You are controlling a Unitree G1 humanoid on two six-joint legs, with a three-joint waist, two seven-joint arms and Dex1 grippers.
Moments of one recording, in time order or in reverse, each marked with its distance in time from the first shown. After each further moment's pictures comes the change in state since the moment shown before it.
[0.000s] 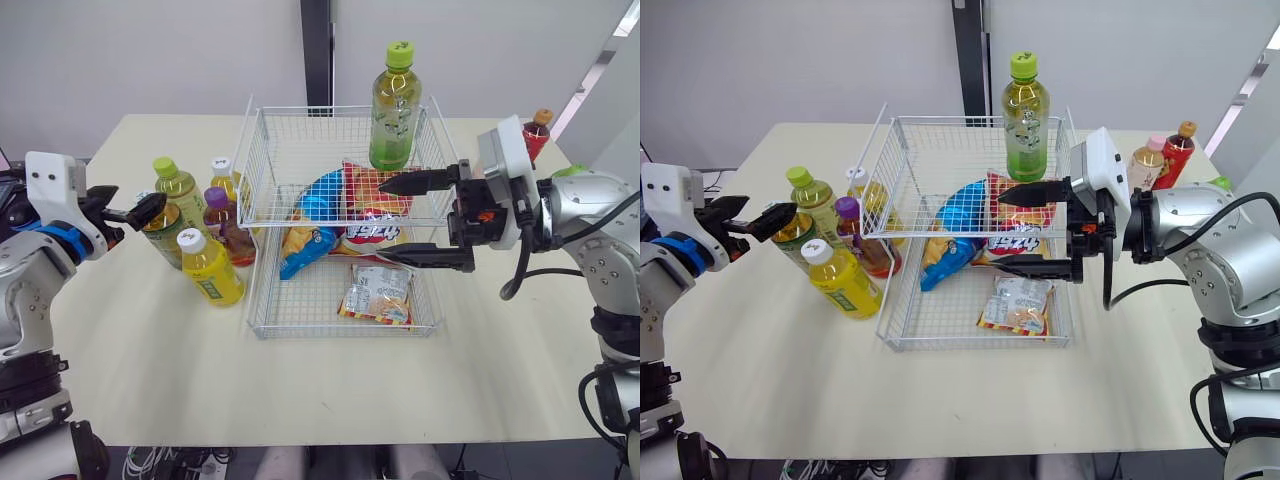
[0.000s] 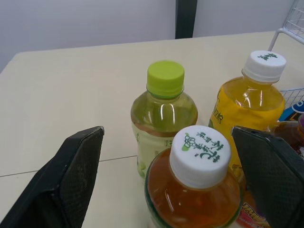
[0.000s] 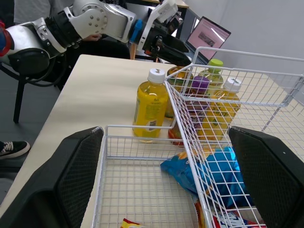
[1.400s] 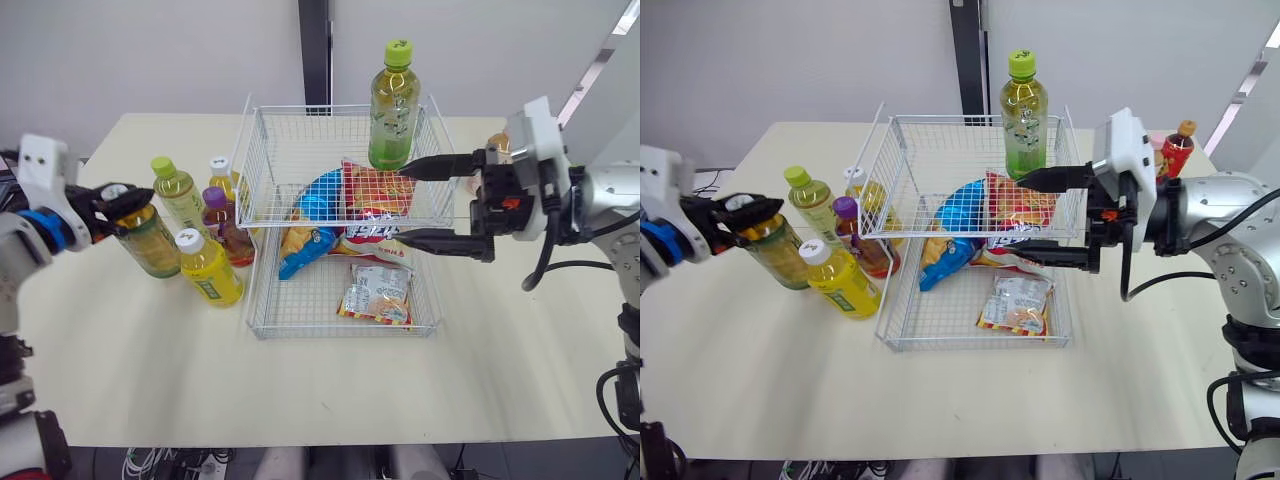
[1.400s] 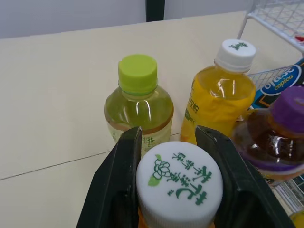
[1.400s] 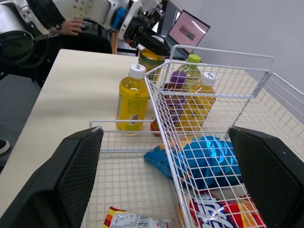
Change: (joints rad) left arm -0.096 0.216 -0.054 0.092 -0.099 0.091 -0.206; right arm -0.016 -0.089 -0.079 -0.021 0.044 0.061 -0.048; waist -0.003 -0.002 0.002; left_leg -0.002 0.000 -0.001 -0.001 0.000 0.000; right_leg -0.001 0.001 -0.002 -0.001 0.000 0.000
